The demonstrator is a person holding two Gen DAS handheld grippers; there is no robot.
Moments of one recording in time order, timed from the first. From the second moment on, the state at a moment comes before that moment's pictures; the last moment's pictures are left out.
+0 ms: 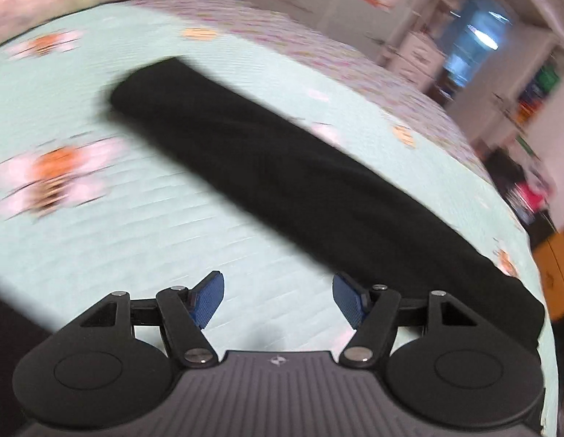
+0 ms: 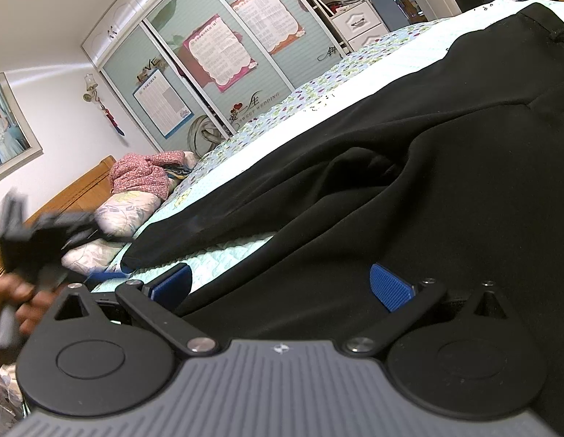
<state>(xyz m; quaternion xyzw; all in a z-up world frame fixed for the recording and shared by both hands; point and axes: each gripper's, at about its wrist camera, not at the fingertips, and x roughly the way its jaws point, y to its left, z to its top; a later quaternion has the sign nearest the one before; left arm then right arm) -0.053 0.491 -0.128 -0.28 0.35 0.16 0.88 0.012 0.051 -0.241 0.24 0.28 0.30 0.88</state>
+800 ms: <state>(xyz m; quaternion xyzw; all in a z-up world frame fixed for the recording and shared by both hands) -0.141 0.399 -0.170 -0.11 0.45 0.01 0.89 -0.022 0.141 -0.198 0.02 0.47 0.41 0.78</state>
